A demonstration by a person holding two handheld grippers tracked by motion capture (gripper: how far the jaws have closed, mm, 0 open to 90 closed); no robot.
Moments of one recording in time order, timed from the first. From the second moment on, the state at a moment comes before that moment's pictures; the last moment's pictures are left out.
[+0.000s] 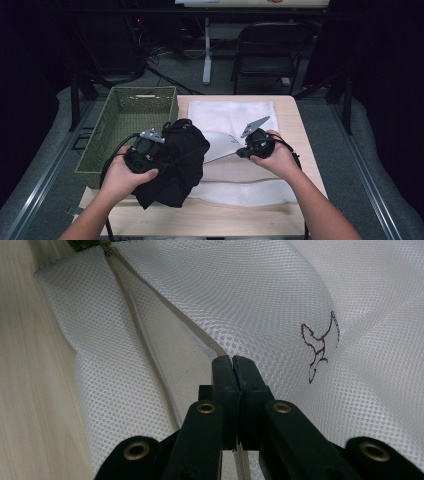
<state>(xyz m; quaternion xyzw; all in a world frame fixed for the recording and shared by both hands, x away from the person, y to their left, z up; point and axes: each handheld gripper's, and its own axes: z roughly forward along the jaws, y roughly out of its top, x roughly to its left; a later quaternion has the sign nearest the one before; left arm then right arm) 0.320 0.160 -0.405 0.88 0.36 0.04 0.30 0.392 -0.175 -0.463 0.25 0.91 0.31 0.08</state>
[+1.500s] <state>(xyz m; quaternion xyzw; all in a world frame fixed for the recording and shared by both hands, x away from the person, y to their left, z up) 0.297 0.131 -0.434 0.90 0.32 0.03 0.31 0.397 -0.176 -0.461 0.26 0.91 0.33 0.09</state>
